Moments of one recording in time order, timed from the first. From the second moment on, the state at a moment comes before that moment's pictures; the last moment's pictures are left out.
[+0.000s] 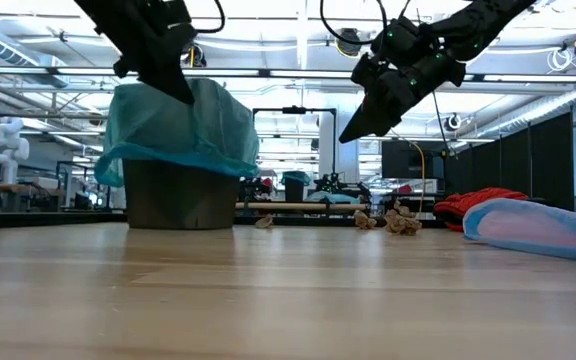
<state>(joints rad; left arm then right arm) 0.03 1.07 0.84 -0.55 -0.67 -0.41 -0.51 1.45 0.92 -0.15 -0.36 -0.28</state>
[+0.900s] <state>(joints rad) 0.18 1.09 1.11 -0.97 -0.98 -0.62 -0.51 1.45 0.92 -0.16 -0.36 -0.30</state>
